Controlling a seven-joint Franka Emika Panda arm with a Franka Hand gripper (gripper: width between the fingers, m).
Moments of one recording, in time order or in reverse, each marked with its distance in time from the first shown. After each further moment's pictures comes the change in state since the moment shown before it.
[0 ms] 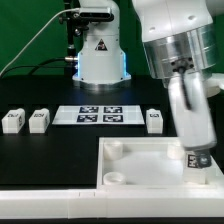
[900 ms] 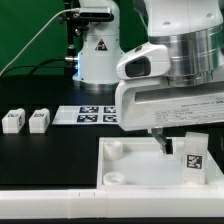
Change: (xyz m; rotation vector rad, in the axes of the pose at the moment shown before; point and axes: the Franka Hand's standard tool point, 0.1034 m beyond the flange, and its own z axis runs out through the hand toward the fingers) arm 0.012 -0.007 -0.010 -0.143 -0.002 -1.475
